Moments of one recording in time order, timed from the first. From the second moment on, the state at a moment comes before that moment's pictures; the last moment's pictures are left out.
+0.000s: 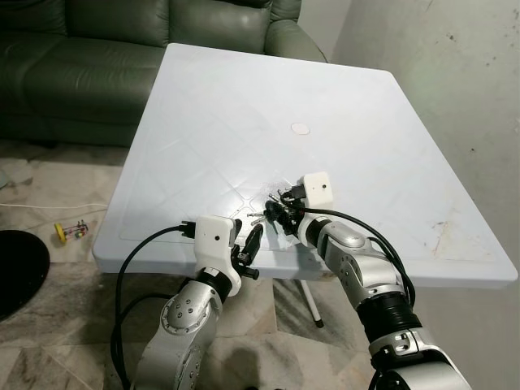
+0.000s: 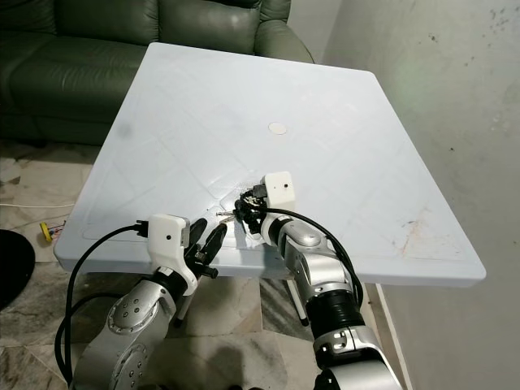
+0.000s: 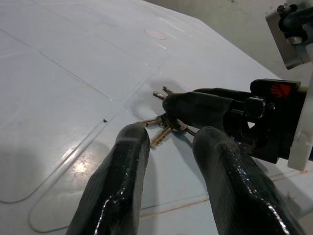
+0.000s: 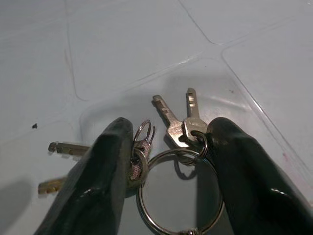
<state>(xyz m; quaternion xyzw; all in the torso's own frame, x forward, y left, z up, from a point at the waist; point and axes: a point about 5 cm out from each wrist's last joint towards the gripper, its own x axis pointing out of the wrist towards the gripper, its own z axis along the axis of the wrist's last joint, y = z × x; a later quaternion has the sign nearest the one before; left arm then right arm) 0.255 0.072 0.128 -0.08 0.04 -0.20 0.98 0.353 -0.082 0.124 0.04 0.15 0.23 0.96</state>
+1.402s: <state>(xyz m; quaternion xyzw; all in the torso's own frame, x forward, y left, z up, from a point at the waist) 0.255 0.072 0.127 -0.08 0.04 -0.20 0.98 0.356 -0.077 0.131 0.04 0.12 0.25 0.96</state>
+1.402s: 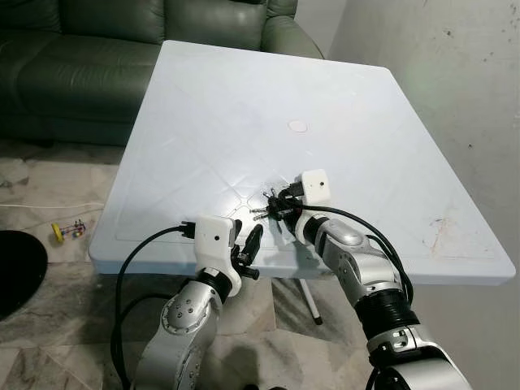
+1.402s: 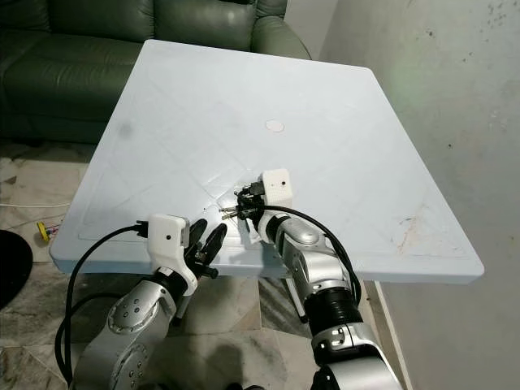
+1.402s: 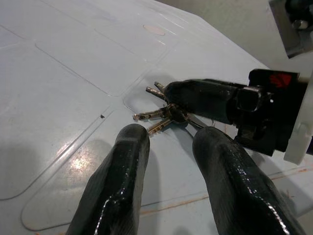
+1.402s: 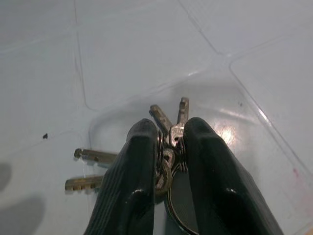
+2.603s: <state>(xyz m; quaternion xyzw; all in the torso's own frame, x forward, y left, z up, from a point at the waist) 0.255 0.070 0.128 -0.09 0.04 -0.21 0.97 0.350 -0.073 0.128 0.04 0.09 0.28 0.95</state>
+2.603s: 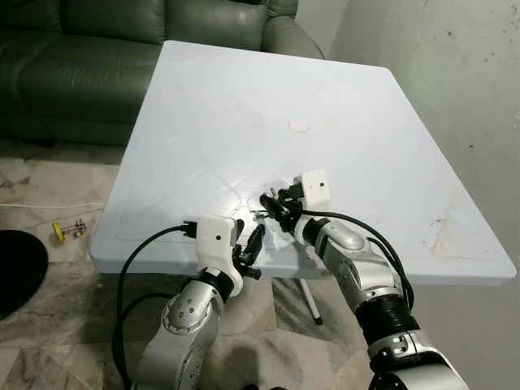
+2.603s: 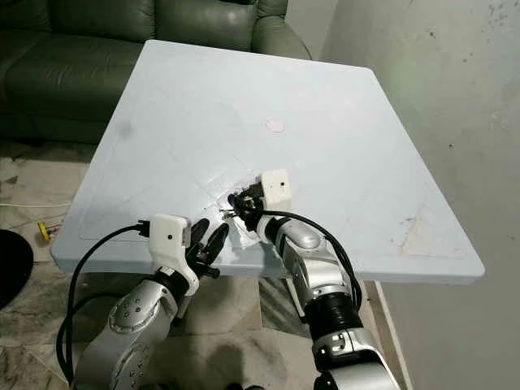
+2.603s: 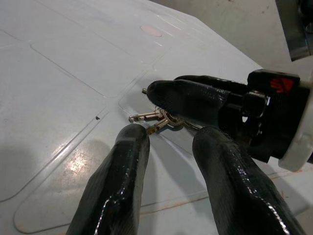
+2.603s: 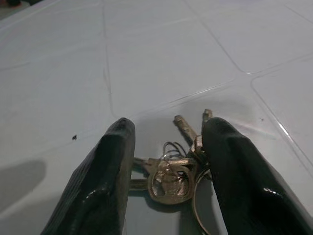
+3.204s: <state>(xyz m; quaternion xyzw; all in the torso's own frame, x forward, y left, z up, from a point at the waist) 0.255 0.070 0.128 -0.09 0.04 -0.21 0.97 0.347 -0.074 0.125 0.01 0.10 0.28 0.96</state>
